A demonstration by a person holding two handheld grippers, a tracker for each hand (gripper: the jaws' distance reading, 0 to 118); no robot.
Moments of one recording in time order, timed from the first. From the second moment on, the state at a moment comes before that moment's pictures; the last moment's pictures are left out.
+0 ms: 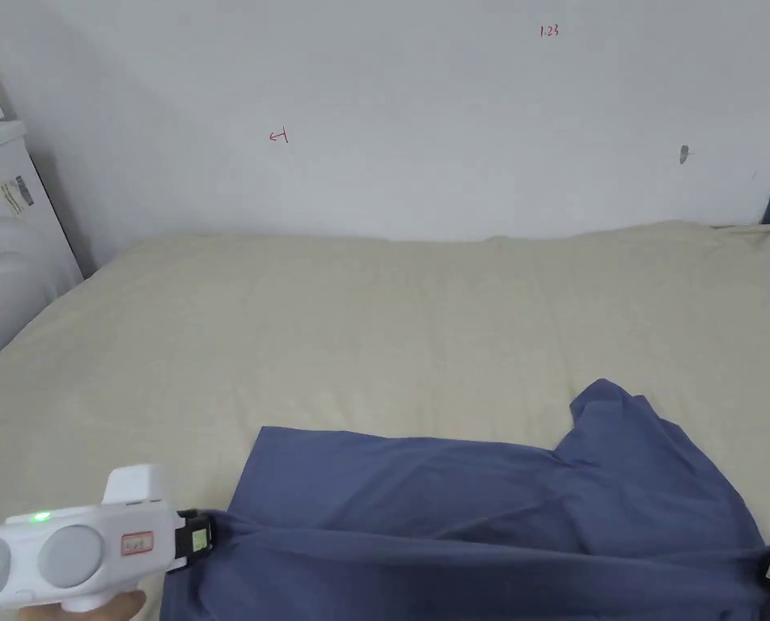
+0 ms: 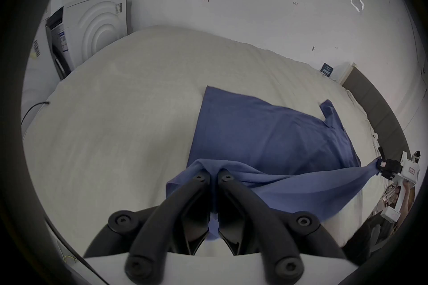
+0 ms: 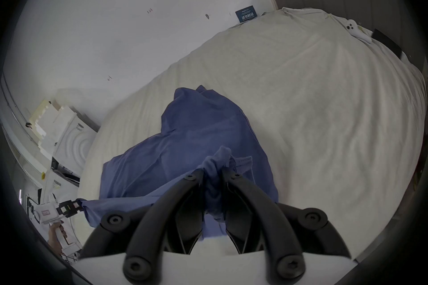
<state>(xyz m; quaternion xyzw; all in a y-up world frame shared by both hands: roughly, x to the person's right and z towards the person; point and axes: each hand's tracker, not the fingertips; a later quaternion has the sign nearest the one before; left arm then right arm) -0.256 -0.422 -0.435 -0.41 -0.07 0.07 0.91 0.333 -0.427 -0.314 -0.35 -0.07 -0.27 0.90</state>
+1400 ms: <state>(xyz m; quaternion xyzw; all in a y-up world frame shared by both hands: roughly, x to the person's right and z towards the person) -0.184 -0.291 -0.163 -0.10 -0.12 0.04 0.99 0.237 -0.313 -0.114 -0.14 0.01 -0.03 0.99</state>
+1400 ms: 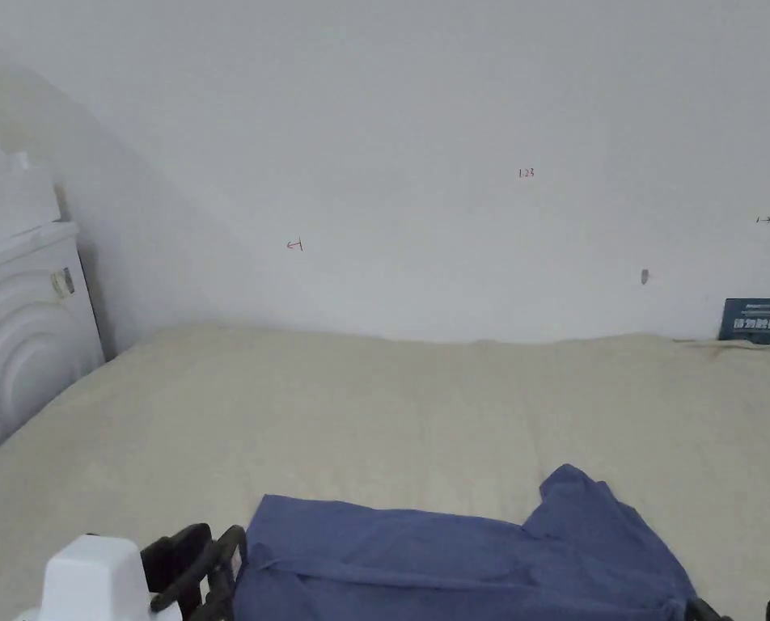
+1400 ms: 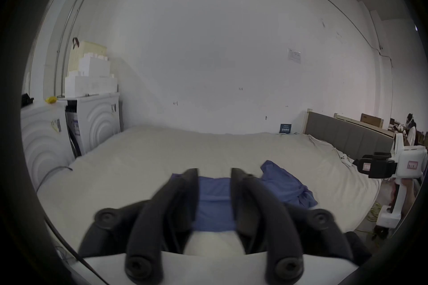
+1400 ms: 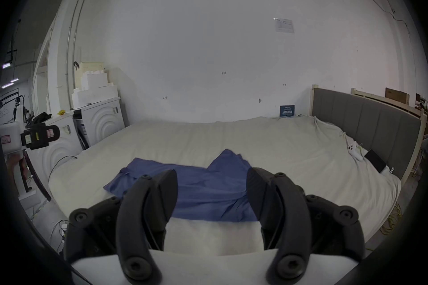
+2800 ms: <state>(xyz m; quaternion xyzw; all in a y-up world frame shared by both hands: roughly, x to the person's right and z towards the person) -0.242 -0.498 -0.351 -0.32 -0.05 0.02 0.95 0.242 -0.377 -0.138 -0.26 0.02 -0.11 0.96</state>
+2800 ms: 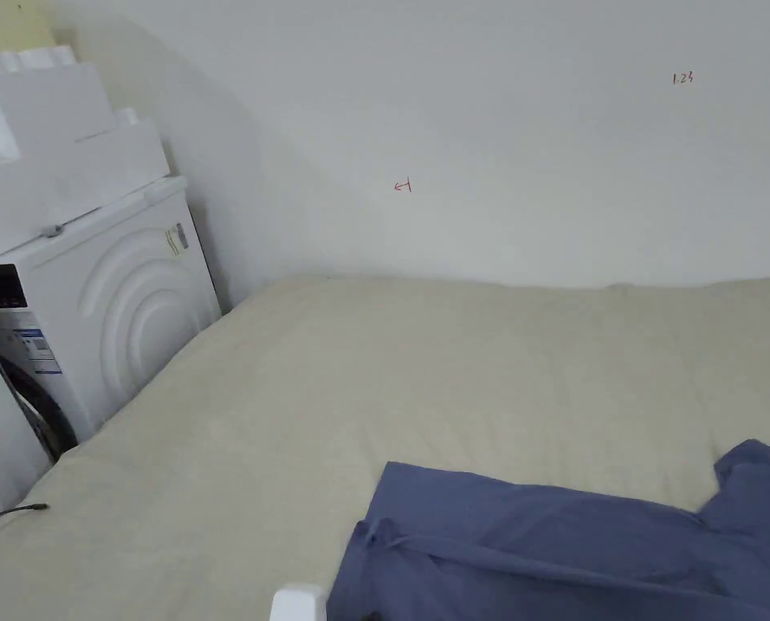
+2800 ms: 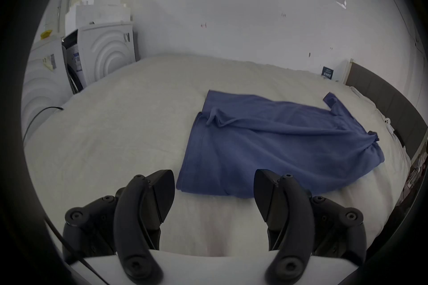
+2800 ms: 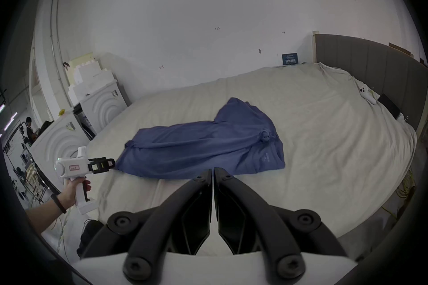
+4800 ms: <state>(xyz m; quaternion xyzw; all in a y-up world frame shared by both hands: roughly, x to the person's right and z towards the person) -0.238 -0.493 -0.174 -0.40 -0.04 0.14 0.91 0.354 -0.501 -0.186 -0.42 -0.10 -0.10 0.90</state>
